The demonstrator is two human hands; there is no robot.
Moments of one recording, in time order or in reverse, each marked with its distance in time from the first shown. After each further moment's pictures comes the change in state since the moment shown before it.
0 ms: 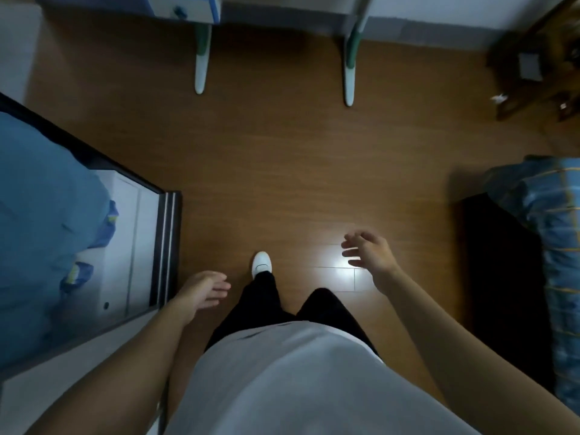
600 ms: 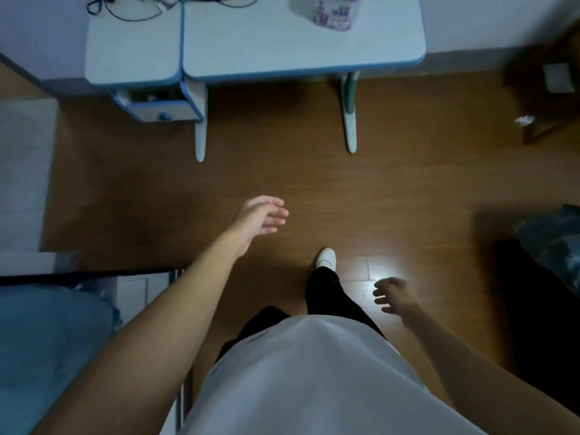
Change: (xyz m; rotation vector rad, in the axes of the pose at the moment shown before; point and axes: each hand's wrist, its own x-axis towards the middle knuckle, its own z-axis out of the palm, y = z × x) left_hand 0.038 0.475 0.079 0.050 -0.088 0.402; right_hand 0.205 -0.143 -0.079 -0.063 0.050 0.295
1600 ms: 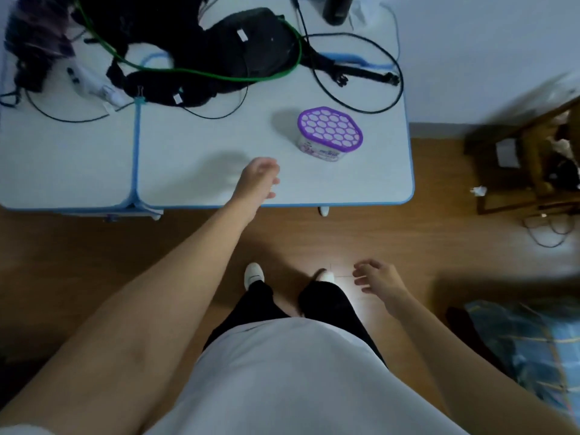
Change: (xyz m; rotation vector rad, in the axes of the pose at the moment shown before) left_hand 0.311 0.333 -0.036 -0.137 0.103 0.168; right_hand 0.118 -0.412 -0.033 -0.041 0.072 -0.145
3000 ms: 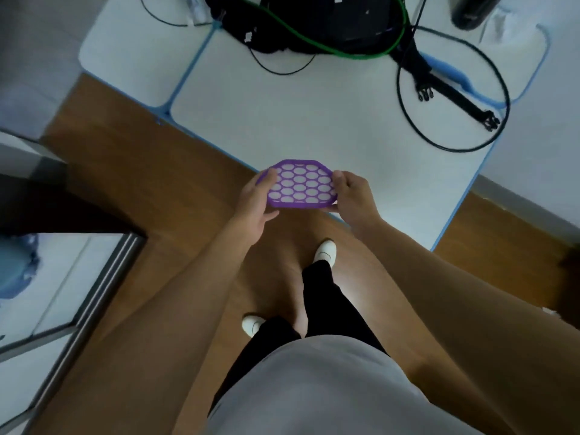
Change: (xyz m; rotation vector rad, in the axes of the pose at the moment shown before) left_hand -0.033 -0.049 0.105 -0.680 0.472 -0.196; right_hand 0.116 -0.168 -0.003 -0.245 -0.494 -0.532
